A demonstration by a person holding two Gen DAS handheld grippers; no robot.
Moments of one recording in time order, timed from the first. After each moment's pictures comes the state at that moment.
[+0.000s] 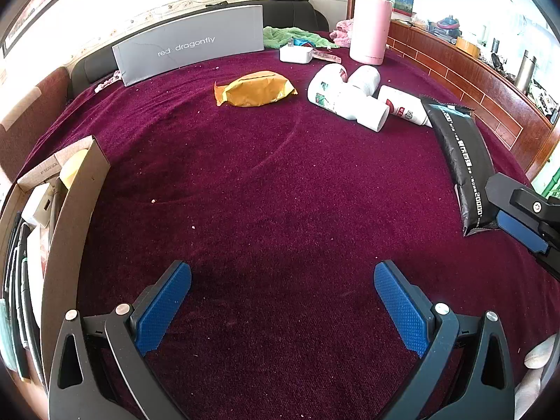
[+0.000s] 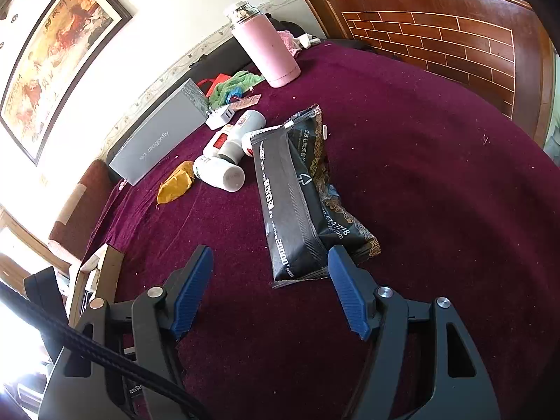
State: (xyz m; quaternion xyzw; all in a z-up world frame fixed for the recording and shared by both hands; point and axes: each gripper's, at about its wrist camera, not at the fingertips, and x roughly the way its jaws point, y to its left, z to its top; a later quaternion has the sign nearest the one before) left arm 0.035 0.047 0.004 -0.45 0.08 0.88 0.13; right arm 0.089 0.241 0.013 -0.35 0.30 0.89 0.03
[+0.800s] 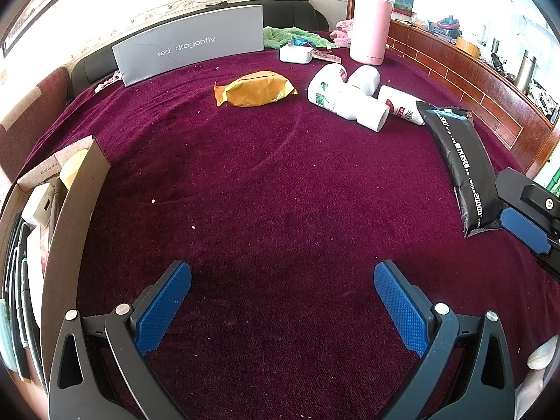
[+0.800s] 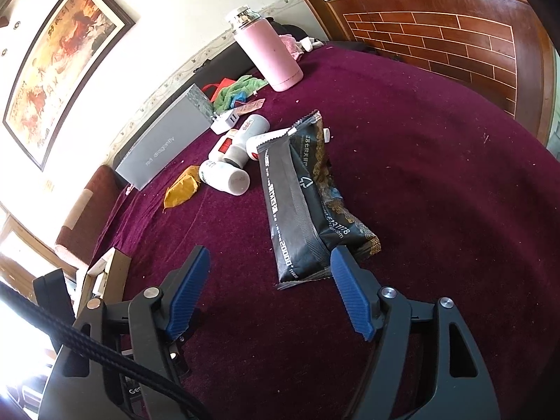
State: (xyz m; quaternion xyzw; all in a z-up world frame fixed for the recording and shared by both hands) left arm 0.033 0.048 0.003 -0.45 0.08 0.88 0.13; right arm 0.094 0.244 0.014 -0.34 0.31 0.89 0.02
